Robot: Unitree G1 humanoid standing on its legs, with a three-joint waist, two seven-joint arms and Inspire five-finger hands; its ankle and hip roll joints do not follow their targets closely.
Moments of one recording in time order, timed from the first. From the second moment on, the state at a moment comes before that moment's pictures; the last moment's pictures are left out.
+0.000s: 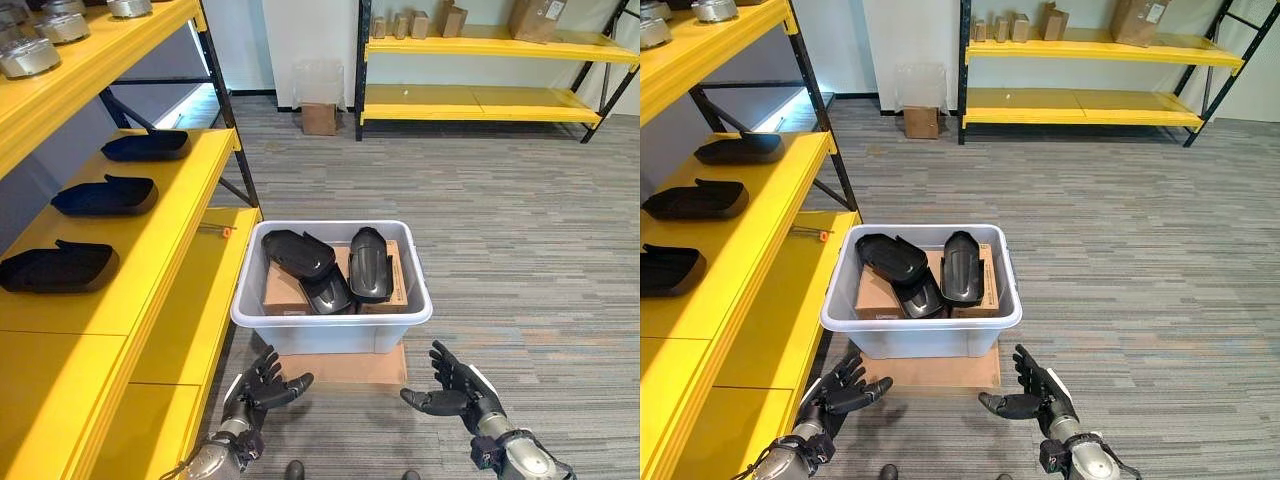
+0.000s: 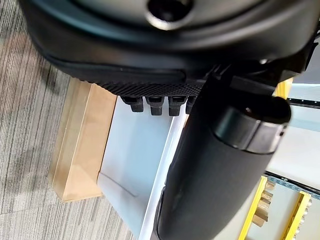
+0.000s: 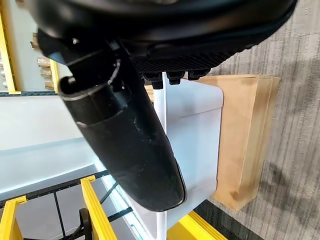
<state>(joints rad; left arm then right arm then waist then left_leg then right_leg) 0.25 0.34 -0.20 0.28 -0.66 -0.04 -0.01 0.27 -0.41 0.16 0.15 0.40 0.00 0.09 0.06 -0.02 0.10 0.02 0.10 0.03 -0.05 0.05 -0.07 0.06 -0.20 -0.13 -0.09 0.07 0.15</state>
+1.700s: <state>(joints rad) 0.30 0.36 -0.15 0.25 -0.64 -0.04 -0.08 0.06 -0.60 0.05 -0.06 0.27 -0.08 0.08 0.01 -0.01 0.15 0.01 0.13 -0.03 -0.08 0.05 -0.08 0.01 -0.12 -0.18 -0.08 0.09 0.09</state>
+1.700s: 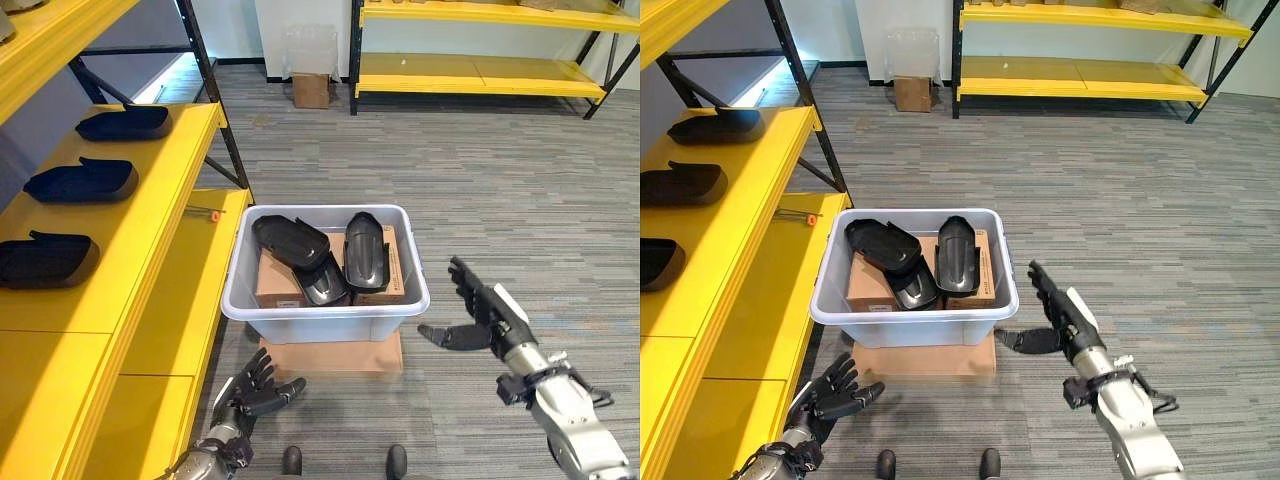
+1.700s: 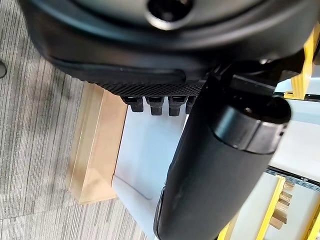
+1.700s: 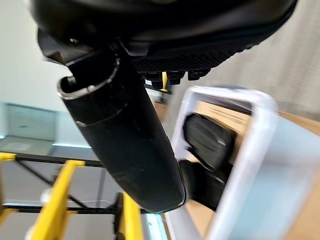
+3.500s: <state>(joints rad) 0.04 0.46 -0.24 0.22 -0.70 -0.05 0.00 -1.08 -0.63 0.61 0.61 -0.08 0.05 -0.11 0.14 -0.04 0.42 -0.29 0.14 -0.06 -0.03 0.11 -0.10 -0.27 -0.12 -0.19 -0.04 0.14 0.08</state>
